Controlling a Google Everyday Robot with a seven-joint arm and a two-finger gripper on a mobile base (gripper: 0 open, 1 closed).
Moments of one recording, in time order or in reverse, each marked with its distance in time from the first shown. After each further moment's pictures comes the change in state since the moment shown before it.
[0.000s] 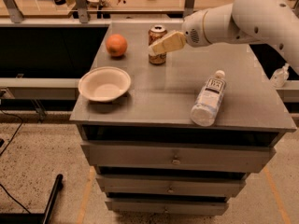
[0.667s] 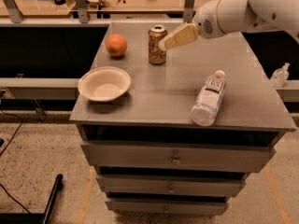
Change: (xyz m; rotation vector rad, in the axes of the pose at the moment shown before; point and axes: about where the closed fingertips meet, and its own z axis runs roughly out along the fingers) arm -0.007 -0.020 -0.036 0.033 0.049 -0.045
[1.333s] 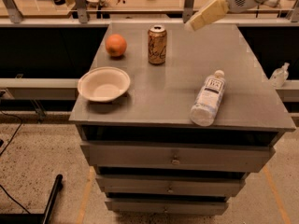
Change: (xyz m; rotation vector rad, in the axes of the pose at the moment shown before) arm -0.018 -0.056 -0.054 0.001 0.076 -0.113
